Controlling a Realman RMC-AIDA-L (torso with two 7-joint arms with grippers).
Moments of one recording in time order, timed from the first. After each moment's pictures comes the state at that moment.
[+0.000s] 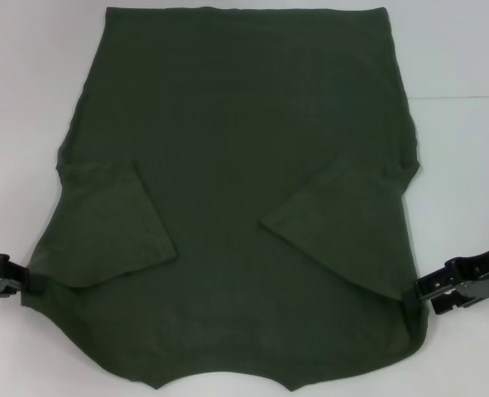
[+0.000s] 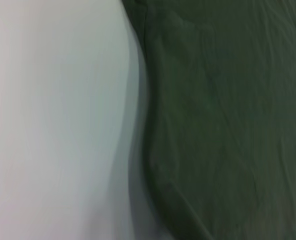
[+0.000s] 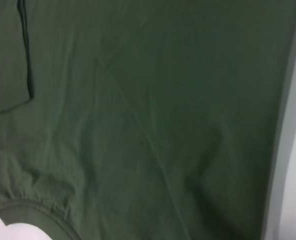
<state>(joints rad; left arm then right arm) -0.59 -1.82 0.57 0.47 2.43 1.46 -2.36 0.78 1.86 -0.76 -0.44 -2.53 -1.52 2.49</state>
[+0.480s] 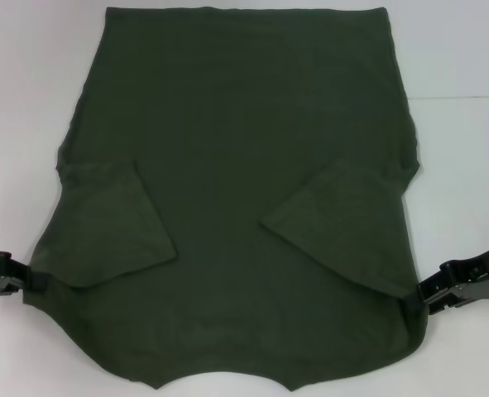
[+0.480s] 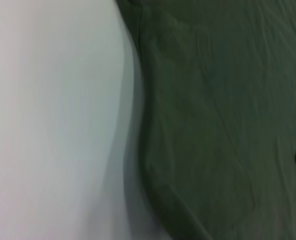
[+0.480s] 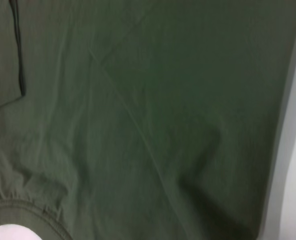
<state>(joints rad) -0.60 -1.82 0.57 0.47 2.43 1.46 -2.36 0.78 1.87 -0.78 -0.44 -2.53 -1.50 2.49</state>
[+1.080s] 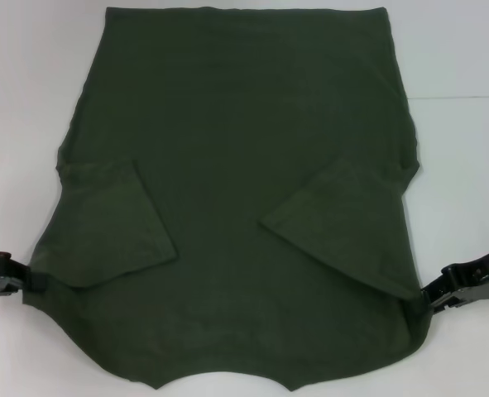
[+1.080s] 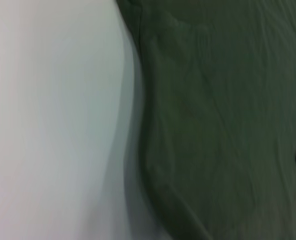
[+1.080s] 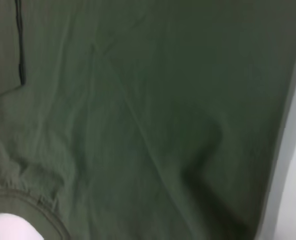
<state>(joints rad) -0.60 -1.82 0.57 0.47 2.43 1.47 -2.36 0.78 1.88 -0.80 -0.45 -2.53 -1.50 2.45</state>
